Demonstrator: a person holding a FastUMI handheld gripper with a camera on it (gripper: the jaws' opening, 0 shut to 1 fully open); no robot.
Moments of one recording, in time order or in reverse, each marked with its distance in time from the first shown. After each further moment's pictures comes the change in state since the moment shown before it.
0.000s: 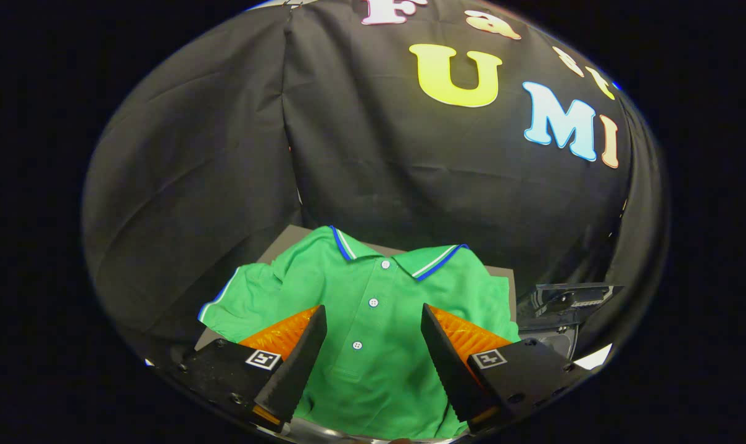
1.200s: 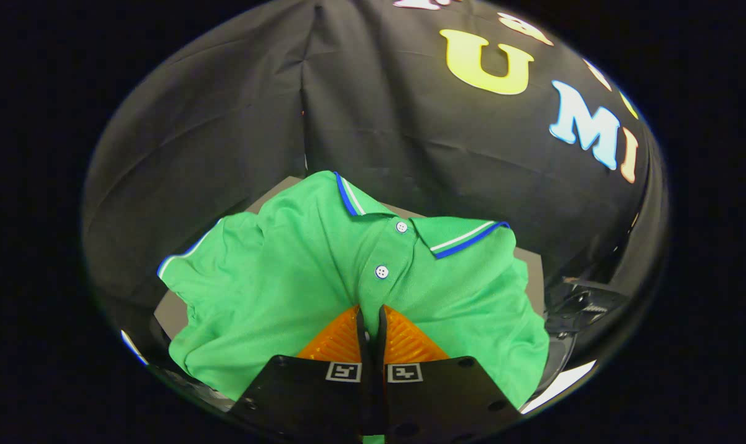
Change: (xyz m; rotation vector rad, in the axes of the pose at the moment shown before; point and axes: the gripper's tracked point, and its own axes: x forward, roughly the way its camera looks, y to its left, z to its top) arm 0.028 0.001 -0.043 -0.120 0.066 0.016
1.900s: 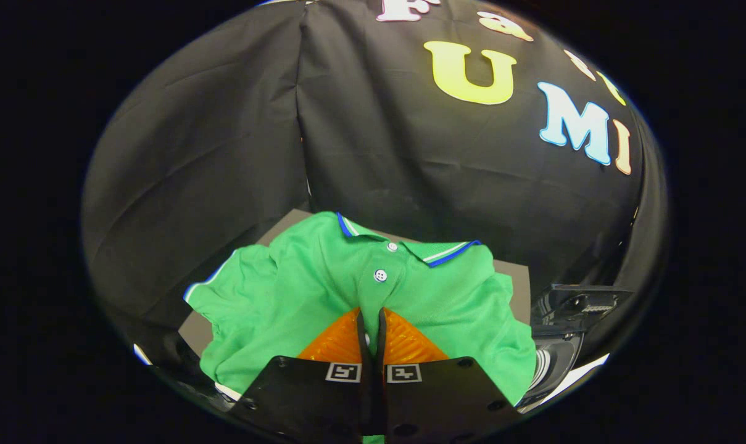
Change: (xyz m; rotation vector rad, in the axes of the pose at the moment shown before) arm -0.030 -0.009 0.034 0.087 -0.124 0.054
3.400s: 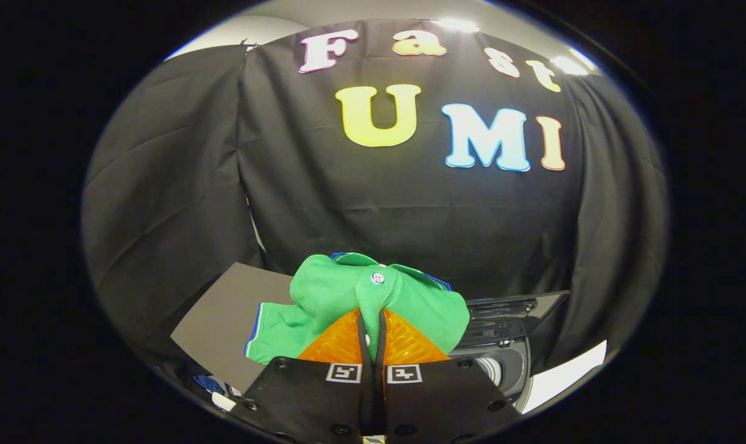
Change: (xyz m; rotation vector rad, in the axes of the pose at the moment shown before) arm -0.124 -0.173 0.016 0.139 -0.196 -0.184
